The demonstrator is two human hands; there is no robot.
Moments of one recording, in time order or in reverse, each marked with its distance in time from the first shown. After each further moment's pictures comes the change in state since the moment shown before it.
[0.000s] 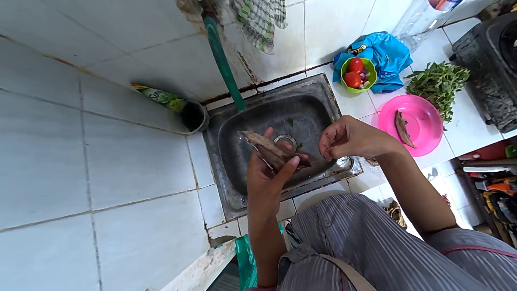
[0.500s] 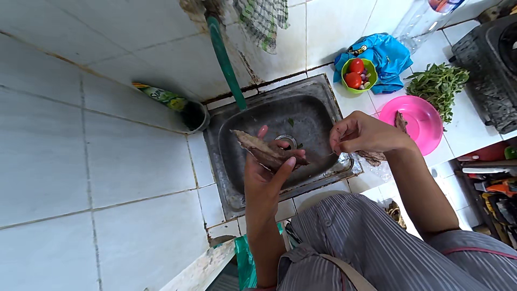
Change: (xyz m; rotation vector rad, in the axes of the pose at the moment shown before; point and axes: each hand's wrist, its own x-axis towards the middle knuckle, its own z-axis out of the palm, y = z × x) left_hand -0.001 -0.001 -0.005 -0.035 -0.023 0.069; right_hand -0.009 0.003 -0.016 -0.031 0.008 -0.014
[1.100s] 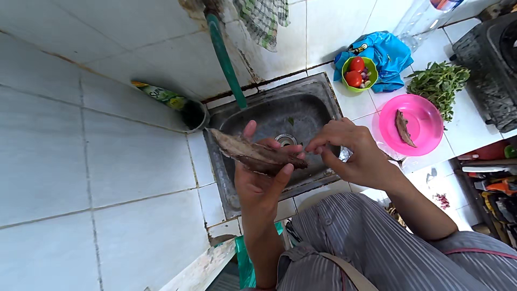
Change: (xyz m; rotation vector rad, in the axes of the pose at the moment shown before) left_hand -0.003 0.005 -0.004 -0.086 -0.123 0.231; right_hand -0.002 -0.001 0.063 -0.698 0.427 -0.581
